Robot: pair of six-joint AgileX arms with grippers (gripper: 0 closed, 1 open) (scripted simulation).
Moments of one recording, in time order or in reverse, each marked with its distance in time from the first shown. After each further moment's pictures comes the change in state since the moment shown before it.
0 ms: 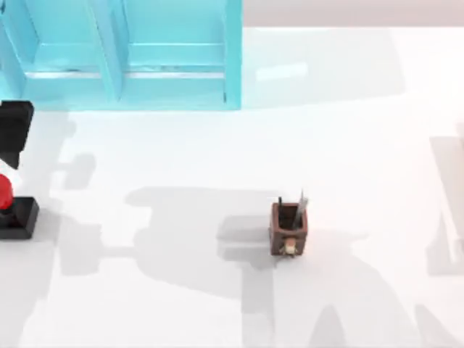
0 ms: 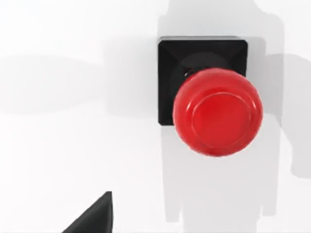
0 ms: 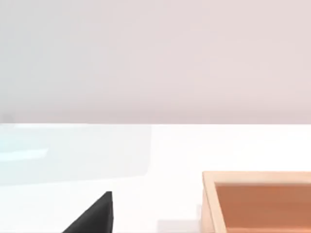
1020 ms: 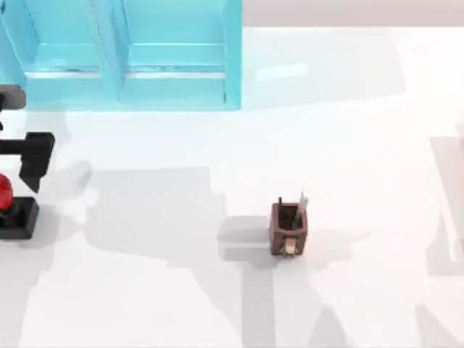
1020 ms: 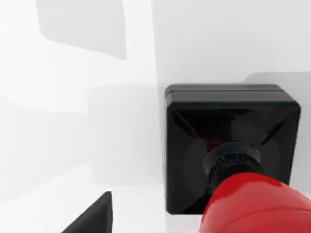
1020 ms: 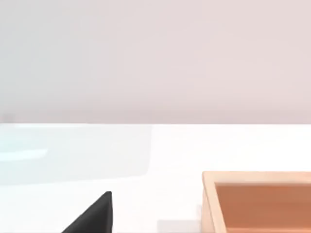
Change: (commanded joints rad) left arm 0.005 0.179 -0.088 0.198 0.000 0.008; right arm 0.000 0.000 0.000 0.000 0.000 0.000
